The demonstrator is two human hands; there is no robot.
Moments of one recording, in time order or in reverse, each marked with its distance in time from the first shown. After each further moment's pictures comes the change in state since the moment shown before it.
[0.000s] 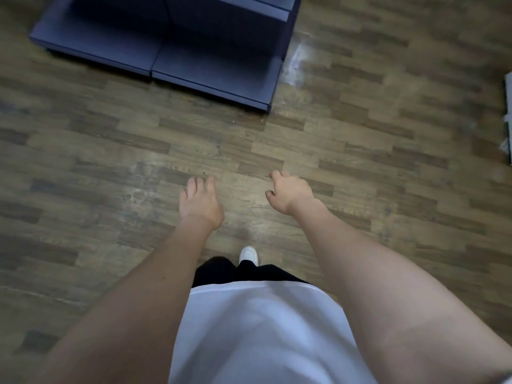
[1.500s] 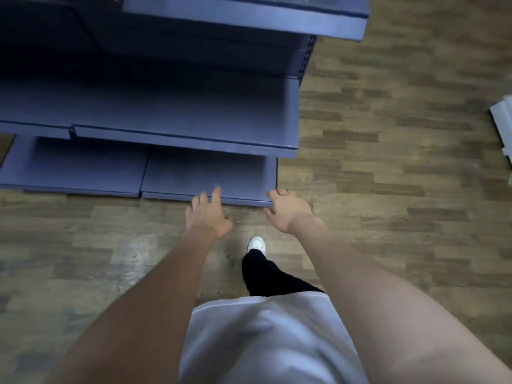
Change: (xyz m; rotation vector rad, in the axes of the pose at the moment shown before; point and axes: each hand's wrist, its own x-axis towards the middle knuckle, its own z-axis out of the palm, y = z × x) left_hand 0.448 -0.008 -0.288 -0.130 -0.033 0.168; right_hand 0.400 -0.030 -0.270 0.153 0.029 0.097
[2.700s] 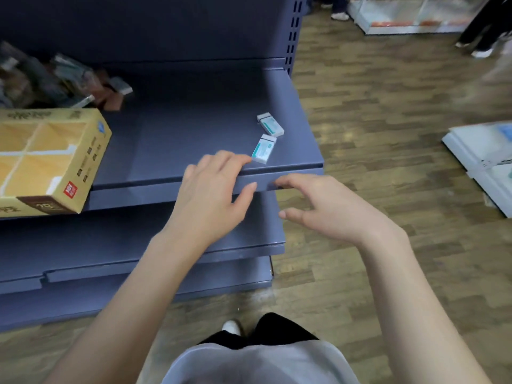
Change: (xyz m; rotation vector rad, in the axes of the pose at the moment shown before) left_hand 0.067 0.123 -0.268 -0.029 0.653 0.738; right_hand 0.011 0.030 -0.270 0.243 0.407 -0.175
